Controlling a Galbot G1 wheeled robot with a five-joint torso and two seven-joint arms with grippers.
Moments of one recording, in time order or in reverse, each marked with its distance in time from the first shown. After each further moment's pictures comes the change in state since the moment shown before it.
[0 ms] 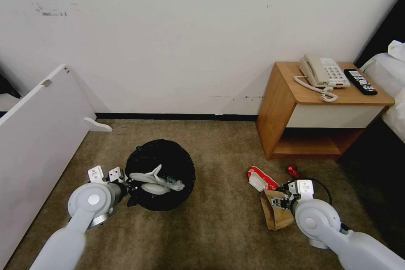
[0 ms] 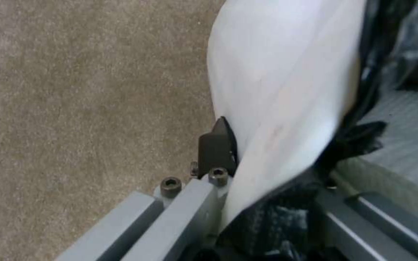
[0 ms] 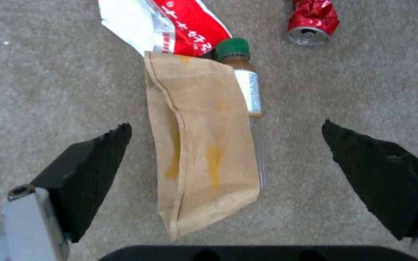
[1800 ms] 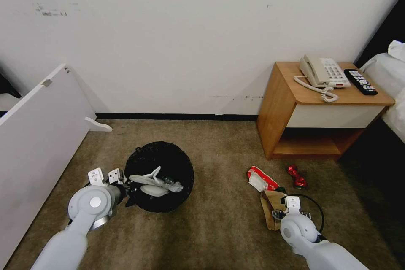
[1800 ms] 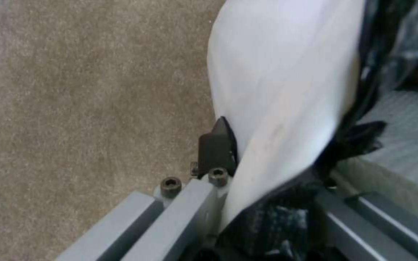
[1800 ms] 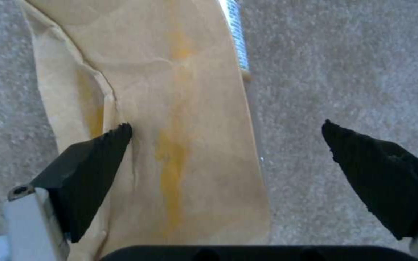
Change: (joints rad) left arm 0.026 -0.007 -0.013 0.014 0.057 -0.008 0.046; right arm 0.008 0.195 -0.009 -0.344 -0.321 0.065 -0.125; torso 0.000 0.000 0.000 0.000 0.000
